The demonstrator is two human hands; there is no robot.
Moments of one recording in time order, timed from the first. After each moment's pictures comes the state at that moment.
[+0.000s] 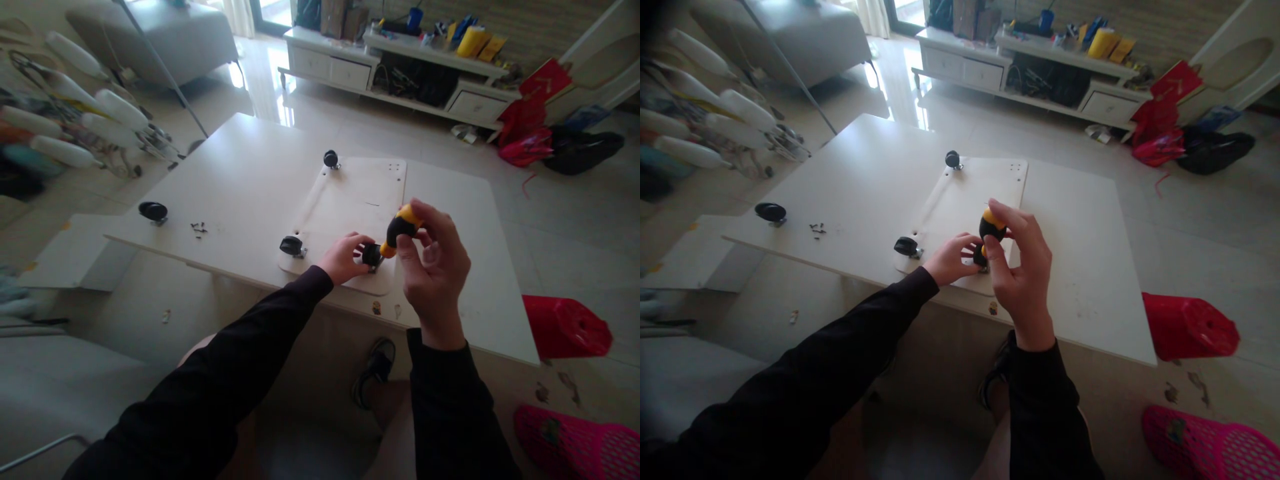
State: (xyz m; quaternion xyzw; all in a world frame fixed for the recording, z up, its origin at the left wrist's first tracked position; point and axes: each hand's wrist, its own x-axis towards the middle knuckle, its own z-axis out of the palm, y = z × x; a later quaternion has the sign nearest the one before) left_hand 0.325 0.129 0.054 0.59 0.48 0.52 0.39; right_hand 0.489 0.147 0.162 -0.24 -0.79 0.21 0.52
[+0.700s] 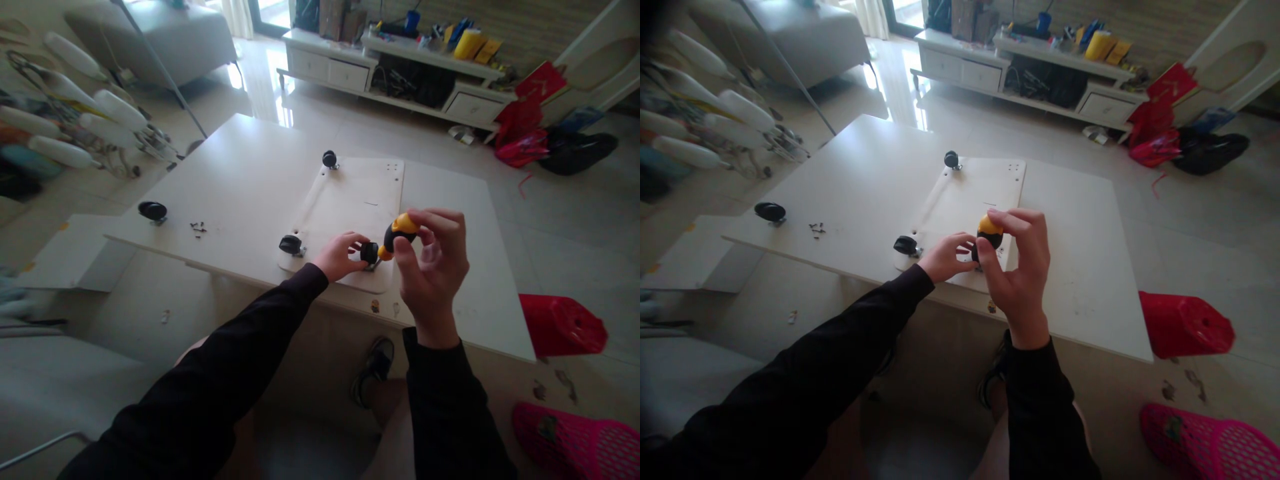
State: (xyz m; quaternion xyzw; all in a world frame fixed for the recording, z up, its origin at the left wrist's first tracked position) left_hand 0.318 0.126 0.058 0.60 0.50 0.50 0.38; right_hand 0.487 0.143 0.164 -0.22 -0.77 0.19 0.57
